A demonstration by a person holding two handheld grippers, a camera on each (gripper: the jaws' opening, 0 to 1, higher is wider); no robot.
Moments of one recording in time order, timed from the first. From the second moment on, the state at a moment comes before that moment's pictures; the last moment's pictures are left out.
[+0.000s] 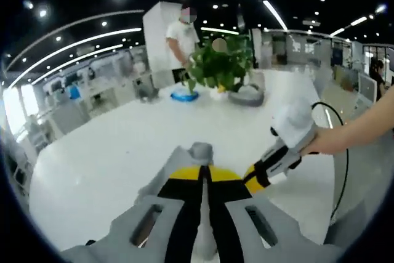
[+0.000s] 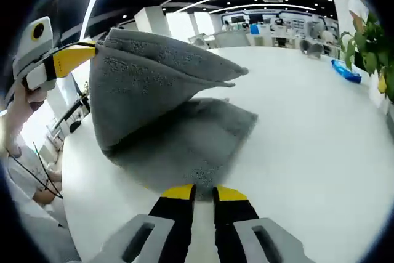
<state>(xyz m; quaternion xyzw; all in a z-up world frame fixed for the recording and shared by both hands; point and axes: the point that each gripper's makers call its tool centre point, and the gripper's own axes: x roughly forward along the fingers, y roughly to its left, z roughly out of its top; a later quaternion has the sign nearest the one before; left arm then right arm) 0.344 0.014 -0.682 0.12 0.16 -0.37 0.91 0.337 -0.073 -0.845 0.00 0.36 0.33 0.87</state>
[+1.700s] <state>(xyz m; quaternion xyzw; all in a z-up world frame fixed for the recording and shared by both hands) 0.320 0.207 -0.704 0.06 0.16 -0.13 0.98 0.324 -0.060 -0.834 -0.01 0.36 0.35 0.87</state>
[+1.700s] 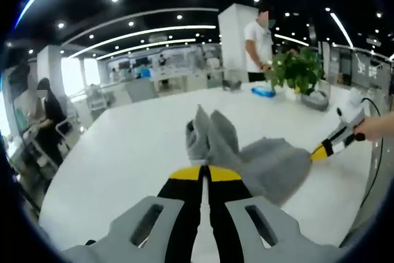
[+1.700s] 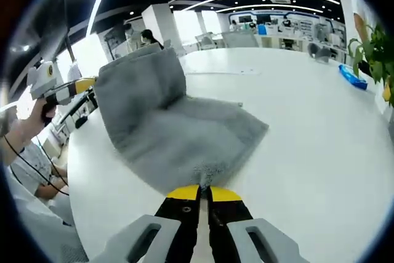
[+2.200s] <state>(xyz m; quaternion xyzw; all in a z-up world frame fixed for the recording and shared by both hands) 0.303 0.237 -0.741 0.03 0.20 -0.09 0.97 0.325 -0.060 -0.833 -0.01 0.36 0.35 0.87</state>
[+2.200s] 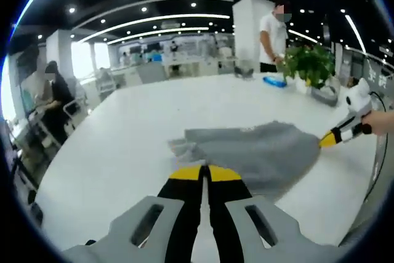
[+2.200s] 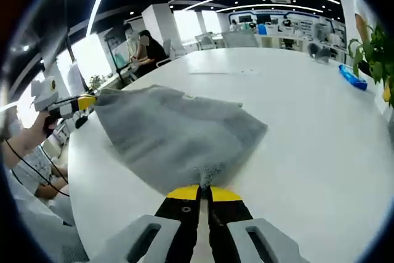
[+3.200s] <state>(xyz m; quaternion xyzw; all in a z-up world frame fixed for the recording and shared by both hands) 0.291 0.259 -0.808 0.05 0.27 -0.08 0.96 0.323 -0.059 -0.831 -0.01 0.37 0.34 0.86</state>
